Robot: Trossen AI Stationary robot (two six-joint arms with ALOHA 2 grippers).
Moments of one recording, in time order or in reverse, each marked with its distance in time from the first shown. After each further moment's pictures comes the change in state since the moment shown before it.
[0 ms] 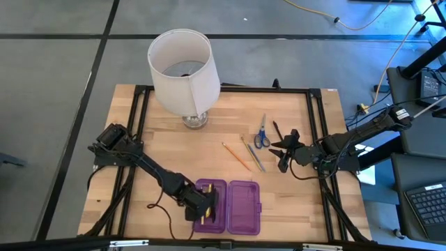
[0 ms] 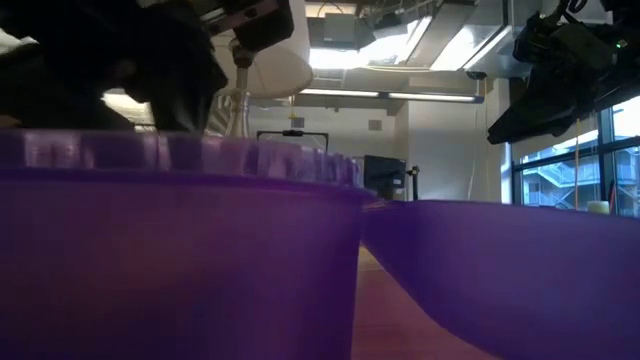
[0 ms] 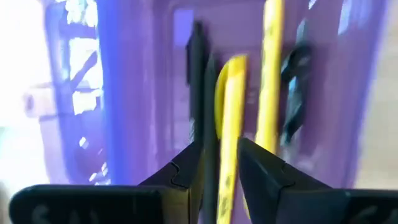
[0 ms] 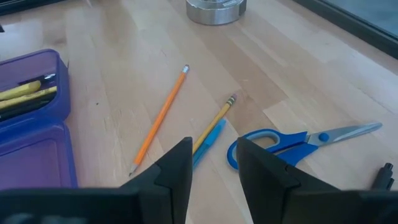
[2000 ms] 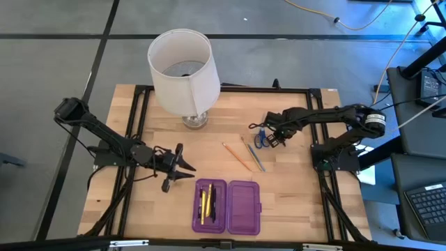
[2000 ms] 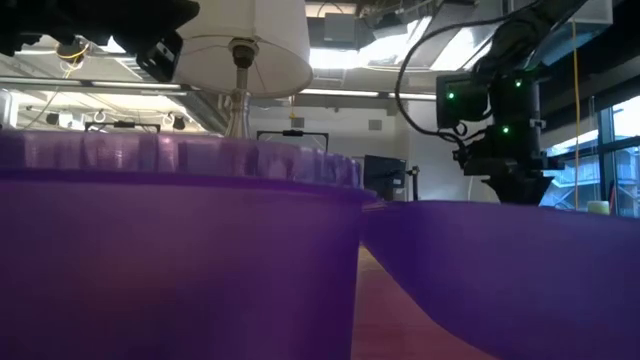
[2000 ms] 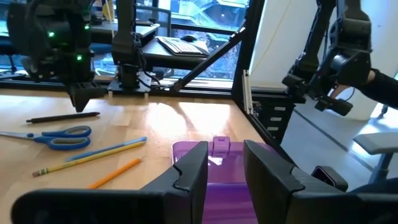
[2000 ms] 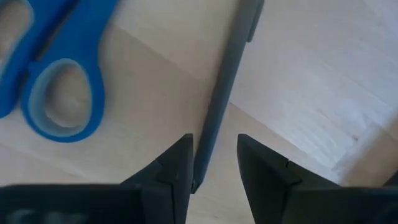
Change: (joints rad) left arm 0.090 -0.793 -0.862 1.060 -0.113 -1.241; right arm -0.724 0.614 0.347 -0.588 -0.488 0.046
